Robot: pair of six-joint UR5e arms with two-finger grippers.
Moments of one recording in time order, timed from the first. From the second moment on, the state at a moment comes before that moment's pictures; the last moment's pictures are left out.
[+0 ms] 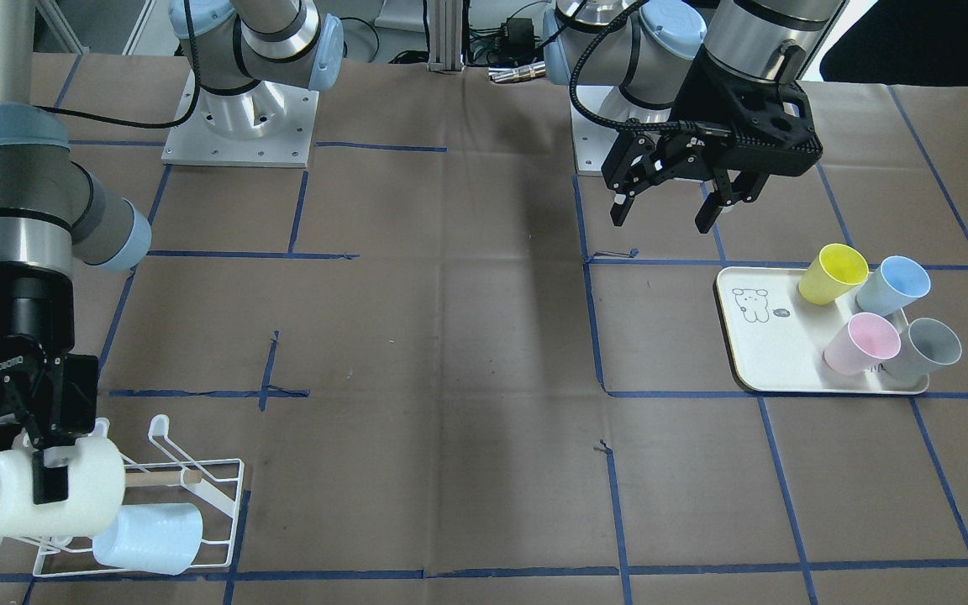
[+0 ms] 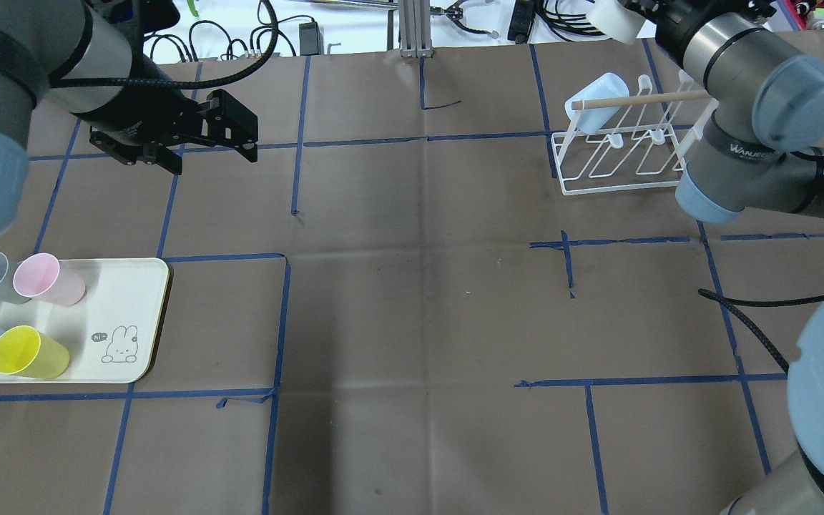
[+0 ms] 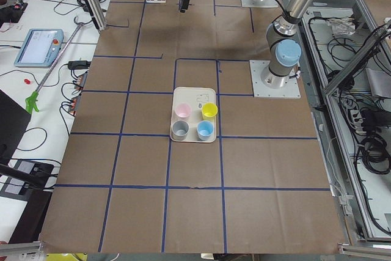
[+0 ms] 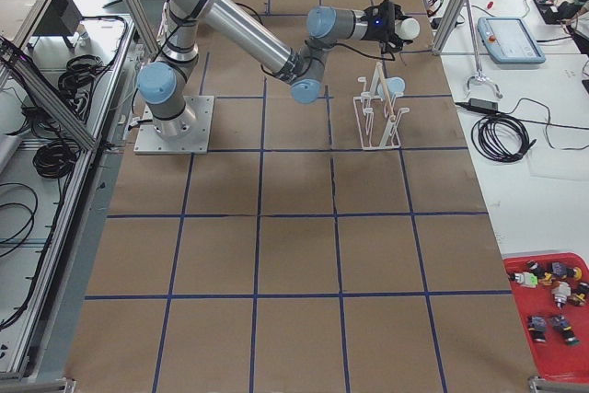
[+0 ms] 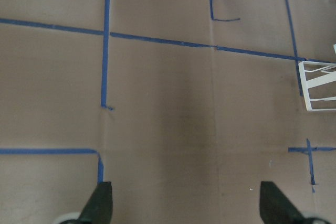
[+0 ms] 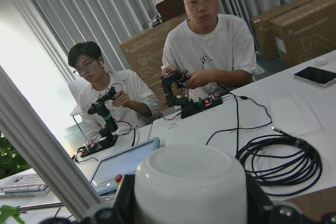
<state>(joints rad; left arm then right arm) -1.57 -1.50 -1.64 -1.39 1.49 -0.03 1.33 -1.15 1.85 -3.61 -1.17 0.33</state>
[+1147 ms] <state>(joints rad) -1.51 -1.57 -1.58 -1.45 1.55 0.07 1.18 -0.99 1.88 -3.88 -1.23 -0.10</state>
